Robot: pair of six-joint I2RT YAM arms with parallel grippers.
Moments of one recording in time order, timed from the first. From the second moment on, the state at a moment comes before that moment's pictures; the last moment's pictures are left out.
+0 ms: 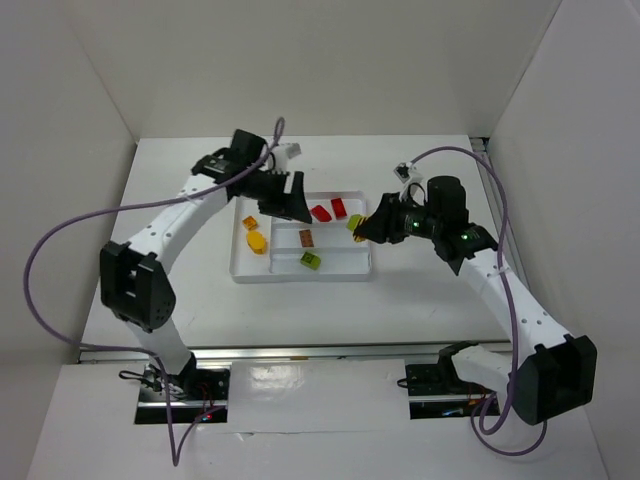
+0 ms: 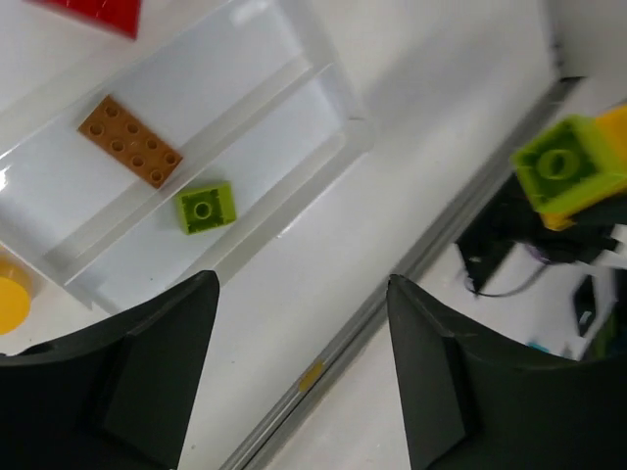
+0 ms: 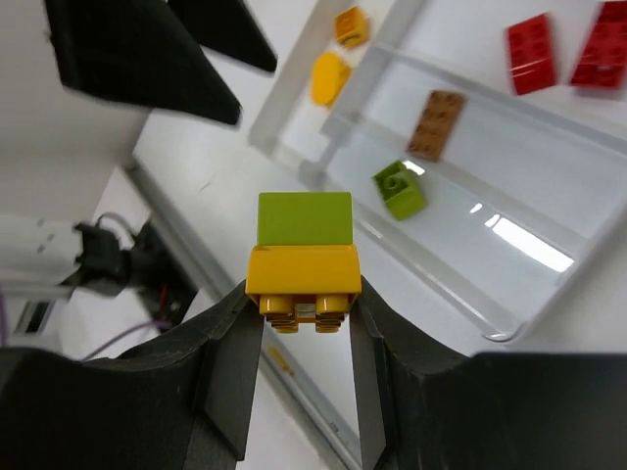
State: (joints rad) left arm -0.43 1.76 1.63 -0.84 0.52 -0.21; right arm 0.29 1.11 0.93 -0.29 -0.59 0.39
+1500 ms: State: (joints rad) left arm -0.50 1.68 1.44 -0.24 1.37 -0.37; right arm 0.31 1.24 1.02 -0.16 -1.18 0.38
